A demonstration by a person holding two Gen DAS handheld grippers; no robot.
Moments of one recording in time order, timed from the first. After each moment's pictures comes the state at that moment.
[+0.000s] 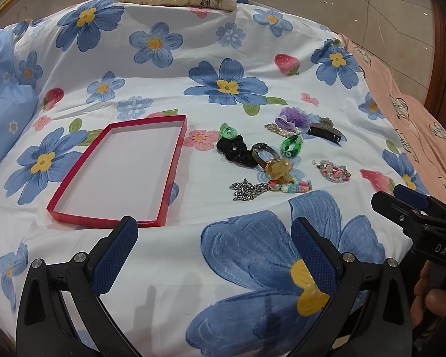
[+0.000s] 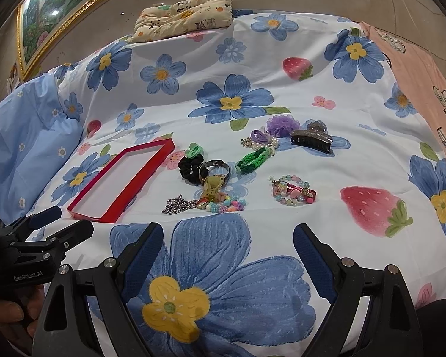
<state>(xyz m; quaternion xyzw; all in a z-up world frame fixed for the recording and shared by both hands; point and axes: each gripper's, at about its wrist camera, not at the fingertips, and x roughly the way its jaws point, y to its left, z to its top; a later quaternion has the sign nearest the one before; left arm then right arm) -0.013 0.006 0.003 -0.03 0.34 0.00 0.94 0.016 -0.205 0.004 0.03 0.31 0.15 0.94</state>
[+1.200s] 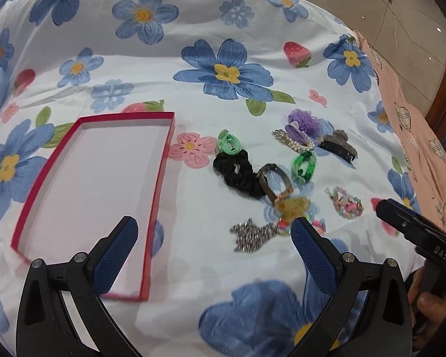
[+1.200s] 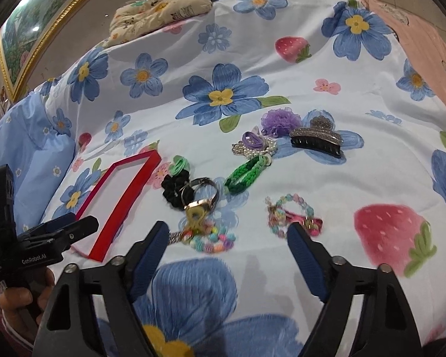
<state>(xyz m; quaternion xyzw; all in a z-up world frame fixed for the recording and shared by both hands) 0.101 0.035 0.002 -0.08 0.41 -0.04 0.91 0.107 -0.221 0.005 0.09 0.36 0.17 0.91</state>
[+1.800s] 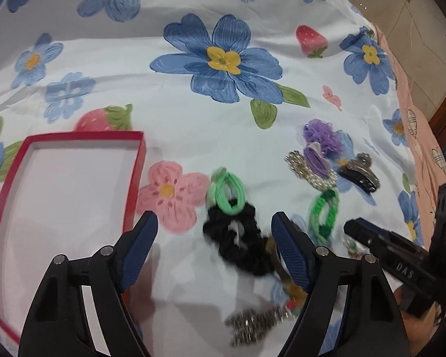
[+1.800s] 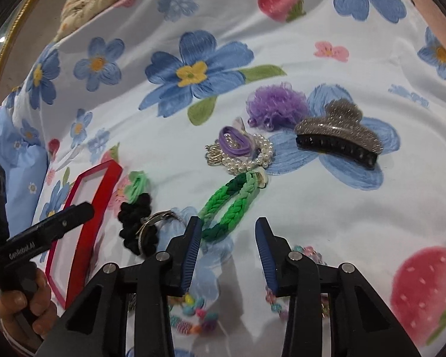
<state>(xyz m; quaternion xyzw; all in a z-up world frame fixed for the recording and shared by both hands) 0.240 0.031 -0.025 -0.09 0.47 -0.06 0.88 0.224 -0.207 -0.035 0.11 0.45 0.14 0.88</state>
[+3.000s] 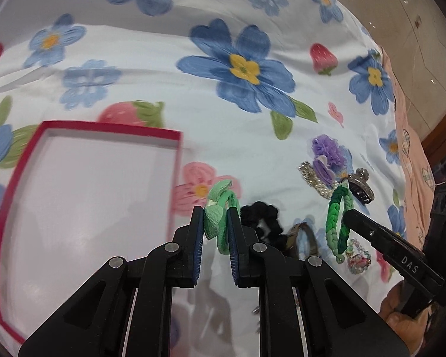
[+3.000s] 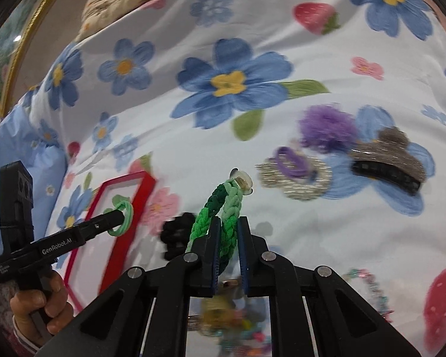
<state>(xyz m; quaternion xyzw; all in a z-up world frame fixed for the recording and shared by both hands) 0.221 0.092 -0.019 -0.15 0.46 -0.07 0.87 0.229 -0.155 -0.010 0.12 0.42 0.19 0.88</state>
